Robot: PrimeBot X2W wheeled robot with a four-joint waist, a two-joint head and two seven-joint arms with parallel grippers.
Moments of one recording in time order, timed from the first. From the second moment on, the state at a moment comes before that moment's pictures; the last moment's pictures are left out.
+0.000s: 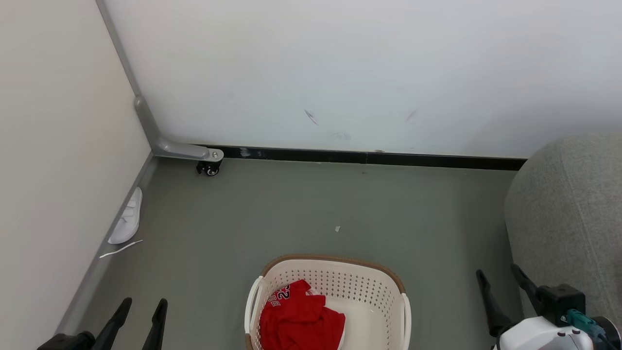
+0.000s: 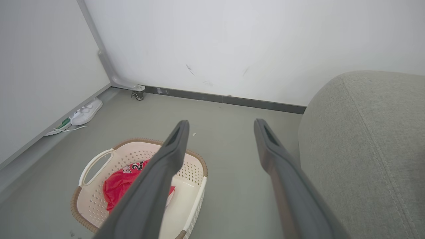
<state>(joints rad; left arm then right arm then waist) 0.11 0.41 -0.33 0.01 -0.73 0.07 -0.21 0.00 -0.04 -0.08 0.31 -0.05 0.13 -0.24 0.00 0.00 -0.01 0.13</state>
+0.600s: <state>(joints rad) 0.09 0.41 -0.33 0.02 -0.73 0.05 -0.21 0.02 -0.04 -0.08 0.30 -0.05 0.13 -0.24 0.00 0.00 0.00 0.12</state>
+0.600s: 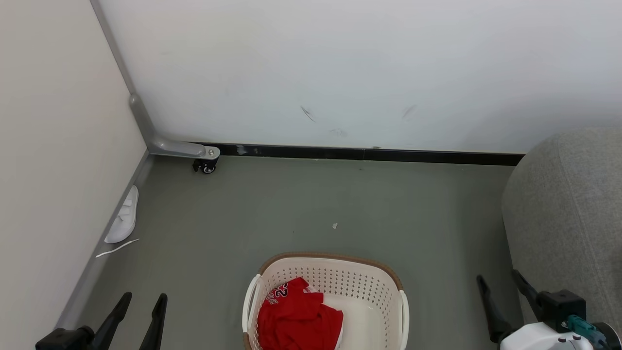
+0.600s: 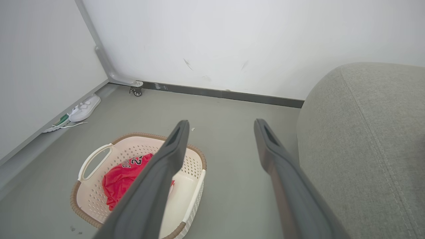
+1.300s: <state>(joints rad) 0.08 0.41 -0.32 0.04 -0.73 0.04 -0.22 0.02 -0.04 -0.06 0.29 -0.04 0.13 -0.25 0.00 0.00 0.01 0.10</state>
